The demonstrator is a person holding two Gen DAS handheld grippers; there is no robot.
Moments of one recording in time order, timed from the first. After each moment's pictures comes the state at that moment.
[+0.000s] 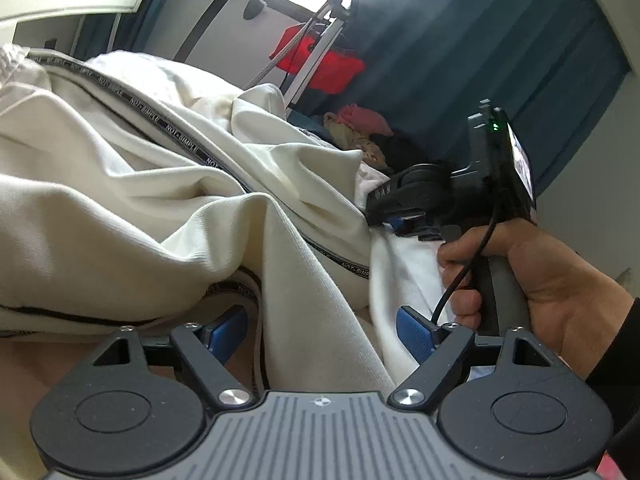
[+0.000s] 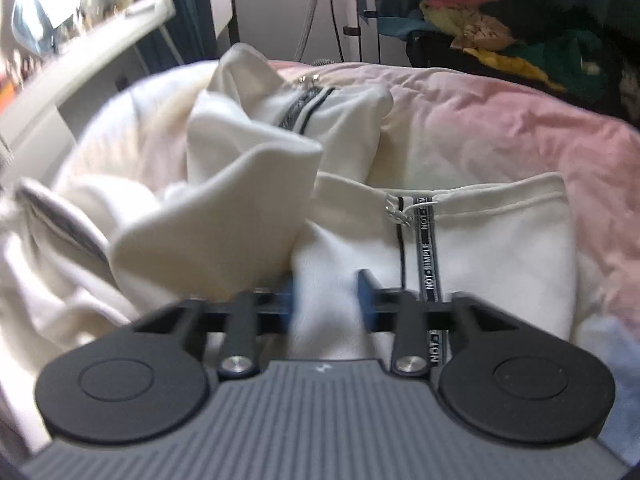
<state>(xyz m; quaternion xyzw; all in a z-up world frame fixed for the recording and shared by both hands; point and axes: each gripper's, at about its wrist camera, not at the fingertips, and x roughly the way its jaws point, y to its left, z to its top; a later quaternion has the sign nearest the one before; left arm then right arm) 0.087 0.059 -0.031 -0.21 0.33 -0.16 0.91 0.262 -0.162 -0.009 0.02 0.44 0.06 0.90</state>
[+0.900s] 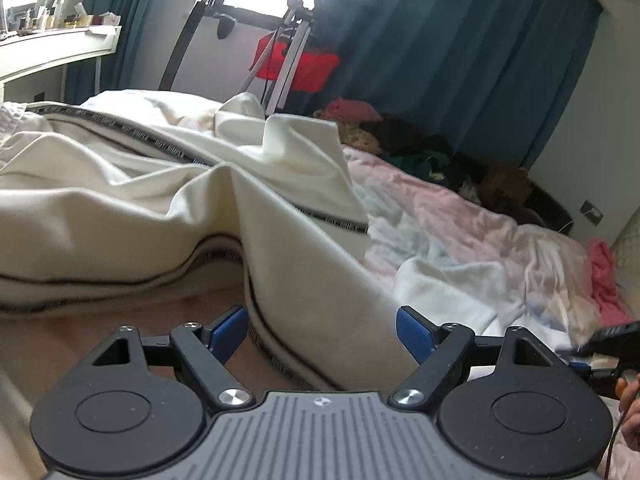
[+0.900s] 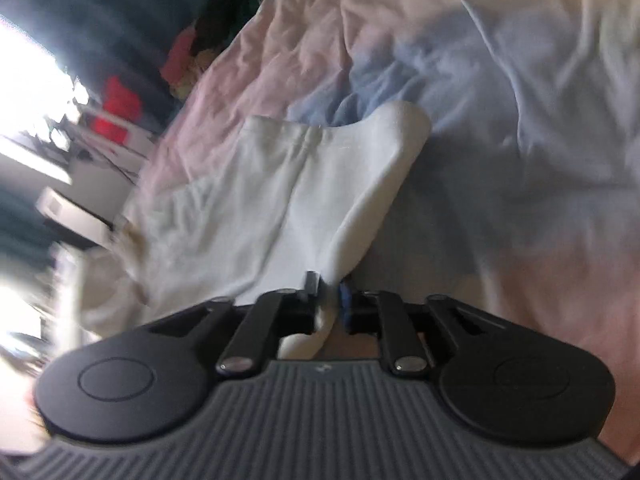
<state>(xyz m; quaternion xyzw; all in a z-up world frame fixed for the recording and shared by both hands) 0.025 0.027 -0.019 -0.12 0.33 -0.15 0.92 -0.033 -0.485 -0.054 0.49 0.35 -0.13 0.79</state>
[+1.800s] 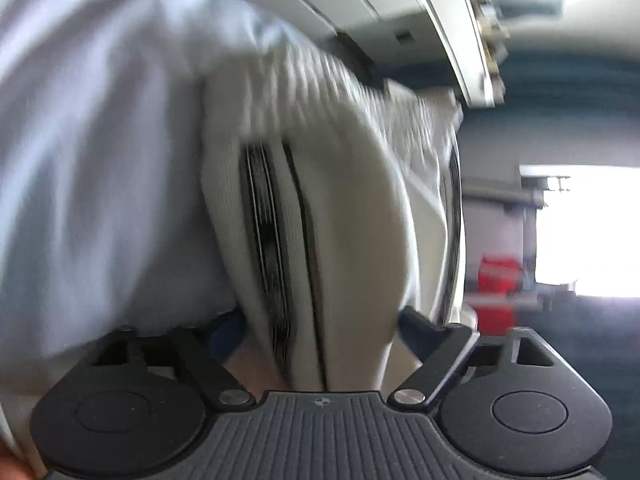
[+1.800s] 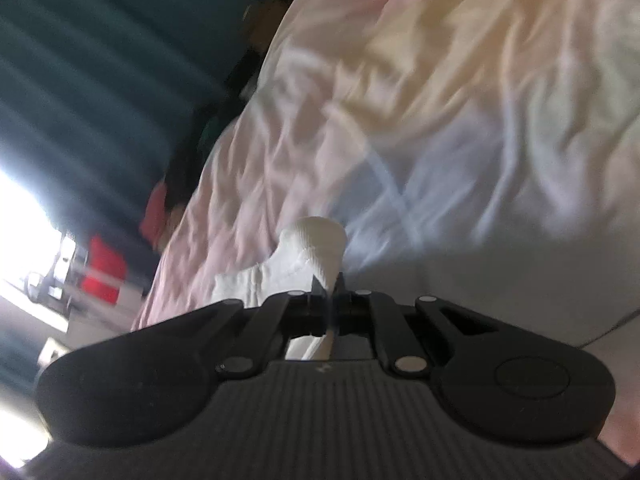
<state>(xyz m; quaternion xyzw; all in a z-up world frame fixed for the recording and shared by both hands) 0.014 0.257 -0.085 -0.65 0.26 0.18 0.69 -0.056 -0.576 -0.074 0.49 0.17 -0.28 0.81</state>
